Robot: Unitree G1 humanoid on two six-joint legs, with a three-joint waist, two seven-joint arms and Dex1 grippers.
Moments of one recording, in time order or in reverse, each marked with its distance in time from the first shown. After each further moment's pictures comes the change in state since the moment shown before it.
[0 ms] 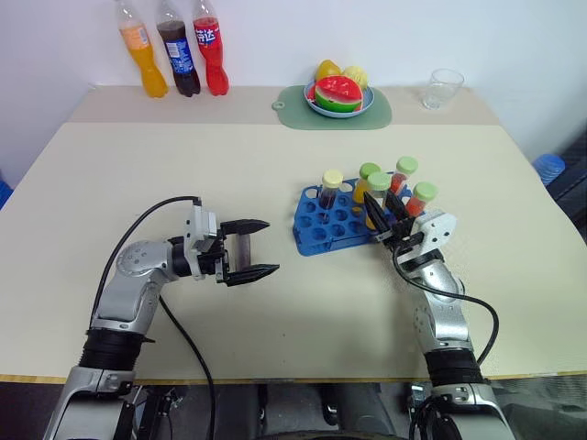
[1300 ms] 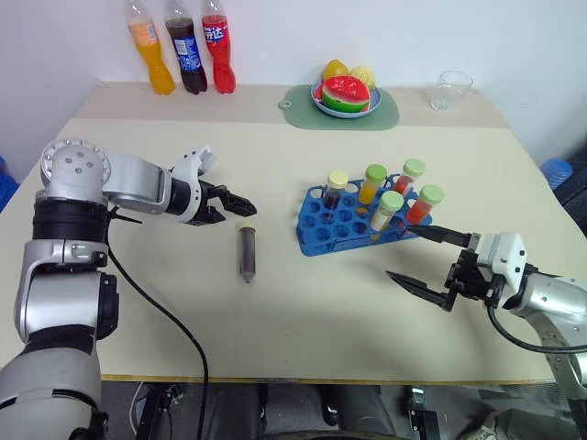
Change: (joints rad) left arm -0.775 0.210 -0.095 0.550 -1.114 1.503 1.557; right arm 0.324 -0.588 -0.114 -0.531 0.251 0.415 0.465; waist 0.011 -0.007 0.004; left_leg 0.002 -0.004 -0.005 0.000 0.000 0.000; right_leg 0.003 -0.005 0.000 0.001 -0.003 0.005
